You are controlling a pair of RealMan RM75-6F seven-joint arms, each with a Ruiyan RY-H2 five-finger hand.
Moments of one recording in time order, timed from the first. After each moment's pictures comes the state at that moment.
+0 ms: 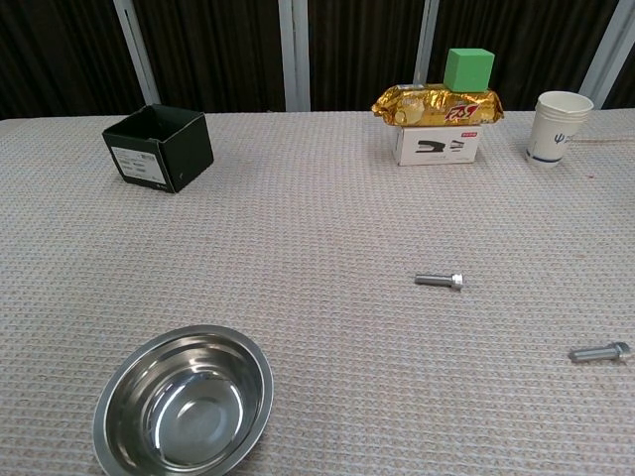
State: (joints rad) left arm 0.02 -1.01 -0.13 -1.68 1.34 1.58 -0.09; right arm 0.00 -1.05 0.06 -1.74 -1.53 1.56 -0.03
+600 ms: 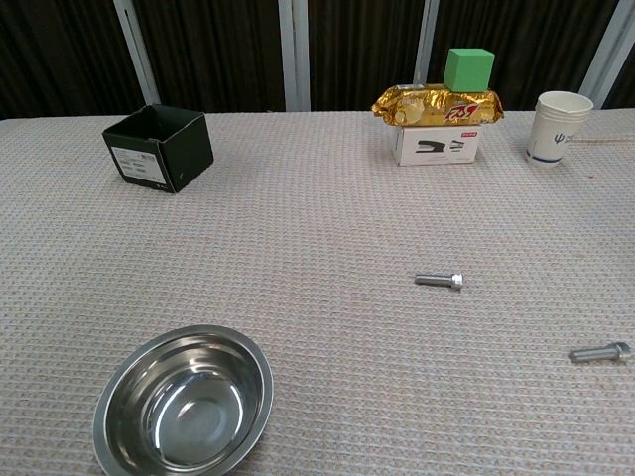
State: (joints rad) left arm 0.02 -1.02 -0.13 -1.69 1.33 1.57 -0.06; right arm 0.08 -1.09 0.08 -1.84 -1.49 1.42 -0.09
